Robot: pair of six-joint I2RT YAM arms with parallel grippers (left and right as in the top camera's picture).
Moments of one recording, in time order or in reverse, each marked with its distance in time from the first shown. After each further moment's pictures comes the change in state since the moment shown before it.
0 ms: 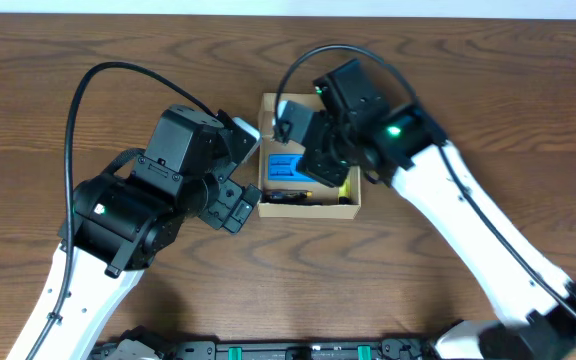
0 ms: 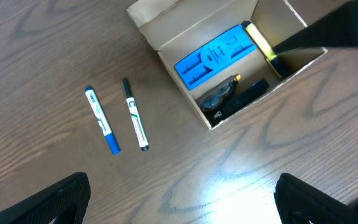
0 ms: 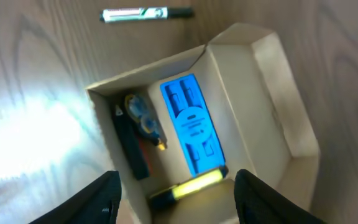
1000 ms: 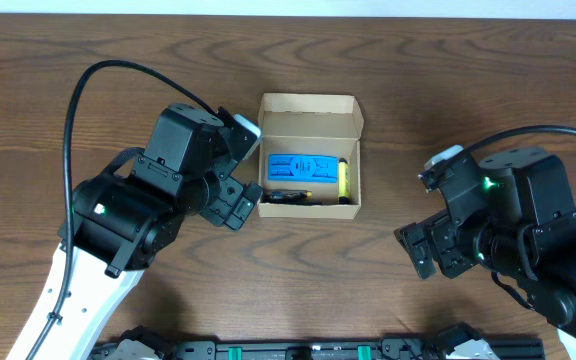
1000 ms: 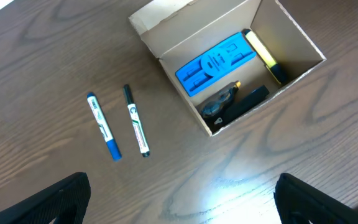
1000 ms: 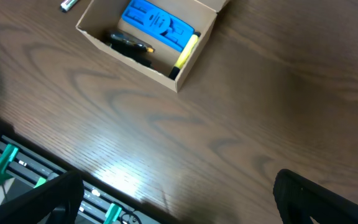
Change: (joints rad) left arm 0.000 0.000 0.000 0.023 0.000 0.000; right arm -0.184 -0.522 0.003 -0.494 0.093 0.470
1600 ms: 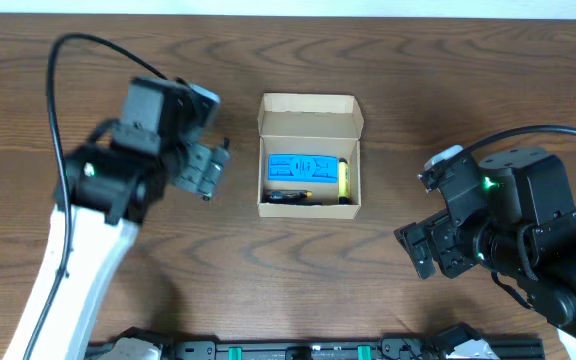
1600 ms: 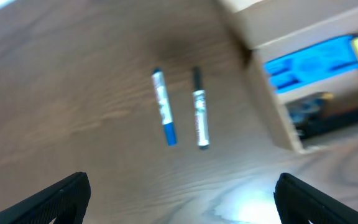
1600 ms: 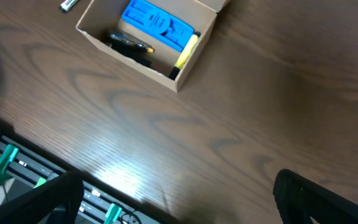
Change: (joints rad) left arm 0.216 0.099 0.000 0.044 -0.106 0.005; right arm 0.000 0.000 0.000 0.000 0.000 0.002
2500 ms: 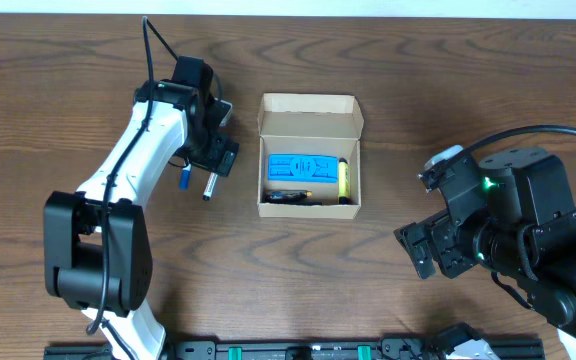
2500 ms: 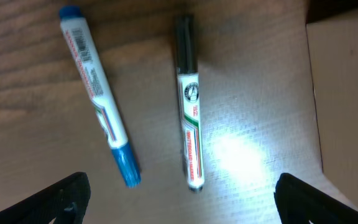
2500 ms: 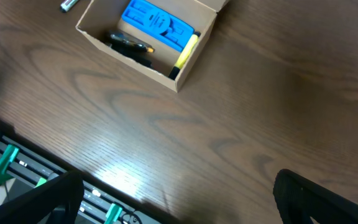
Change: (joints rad) left arm 0.095 0.571 -0.003 0.139 0.148 0.029; right arm 0.000 0.000 0.000 0.000 0.000 0.002
